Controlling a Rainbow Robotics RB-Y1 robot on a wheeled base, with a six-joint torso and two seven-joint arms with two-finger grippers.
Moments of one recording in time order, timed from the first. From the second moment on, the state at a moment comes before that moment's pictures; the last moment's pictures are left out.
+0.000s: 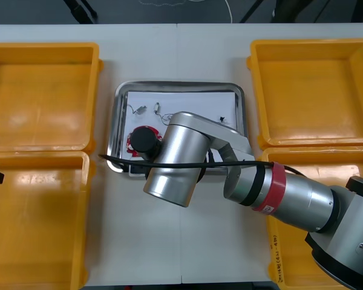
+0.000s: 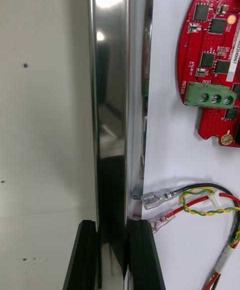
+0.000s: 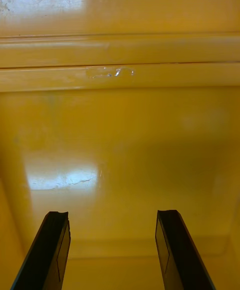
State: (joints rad) right arm -0.84 -0.25 0.95 -1.68 -0.35 1.63 1.90; left arm -0.09 0.77 0.35 -2.15 0.84 1.91 -1.39
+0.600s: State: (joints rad) right arm -0.94 -0.24 0.95 -1.53 -0.35 1.53 1.92; left arm -0.09 0.77 0.35 -2.15 0.84 1.91 -1.39
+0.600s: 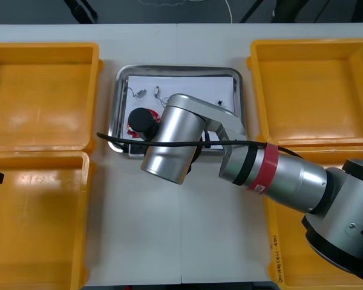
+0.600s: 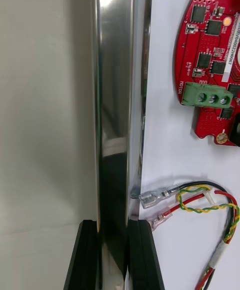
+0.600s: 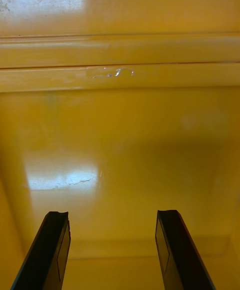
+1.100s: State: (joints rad) right arm -1.00 -0.23 0.91 -1.42 -0.35 1.45 1.98; left arm -0.09 0.77 0.35 -2.15 0.84 1.91 -1.39
